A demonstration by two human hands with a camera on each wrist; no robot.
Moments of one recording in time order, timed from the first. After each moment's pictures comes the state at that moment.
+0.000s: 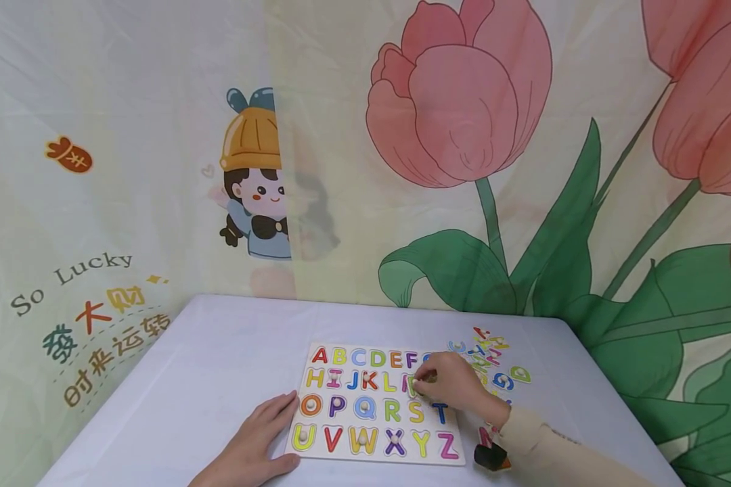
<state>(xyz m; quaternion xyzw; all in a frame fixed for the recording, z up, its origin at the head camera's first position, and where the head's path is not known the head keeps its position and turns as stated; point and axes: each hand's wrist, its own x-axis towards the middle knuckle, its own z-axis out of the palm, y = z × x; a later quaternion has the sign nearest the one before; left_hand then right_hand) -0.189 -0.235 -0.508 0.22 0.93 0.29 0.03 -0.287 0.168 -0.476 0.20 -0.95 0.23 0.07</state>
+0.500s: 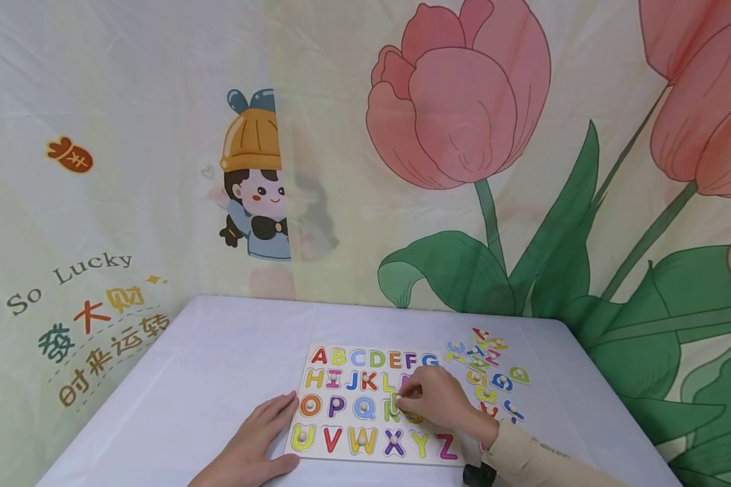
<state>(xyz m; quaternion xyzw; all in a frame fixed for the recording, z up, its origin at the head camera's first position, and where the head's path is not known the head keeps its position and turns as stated) -0.188 -0.233 -0.508 0.22 0.93 0.29 0.02 -0.261 0.141 -0.476 0.21 -0.94 0.28 0.02</state>
